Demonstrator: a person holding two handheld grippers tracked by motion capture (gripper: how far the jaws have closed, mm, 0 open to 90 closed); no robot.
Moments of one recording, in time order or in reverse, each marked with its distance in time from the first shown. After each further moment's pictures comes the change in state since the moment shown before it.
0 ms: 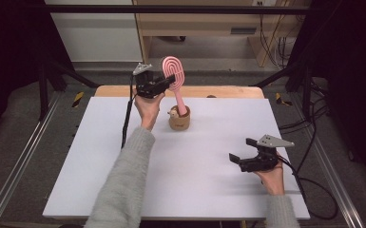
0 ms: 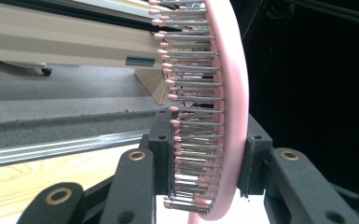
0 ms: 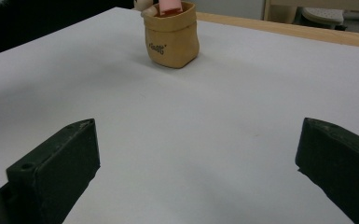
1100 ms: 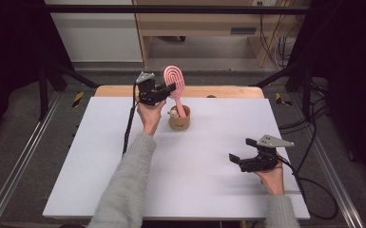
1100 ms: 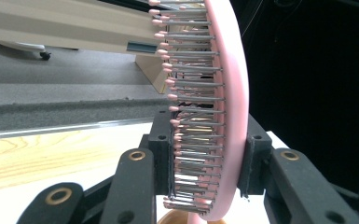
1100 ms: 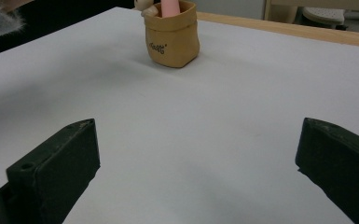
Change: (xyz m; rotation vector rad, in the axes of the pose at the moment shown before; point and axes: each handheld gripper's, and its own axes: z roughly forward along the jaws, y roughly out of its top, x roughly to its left) left arm 0.011 -0.030 0.010 0.033 0.001 -0.032; right arm 0.000 0.000 0.000 0.000 0.003 0.003
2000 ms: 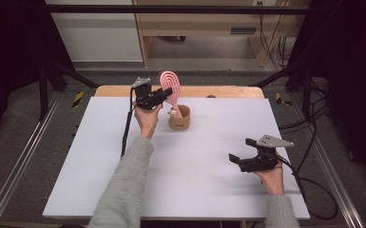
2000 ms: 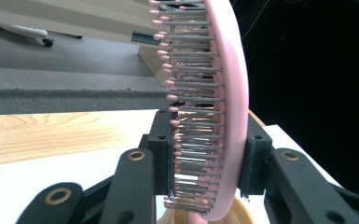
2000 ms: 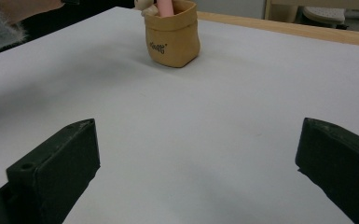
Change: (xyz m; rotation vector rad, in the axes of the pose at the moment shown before) left arm 0.016 -0.015 -0.003 0.018 0.008 -0.042; right arm 0.000 0.000 0.001 0.002 0.000 0.003
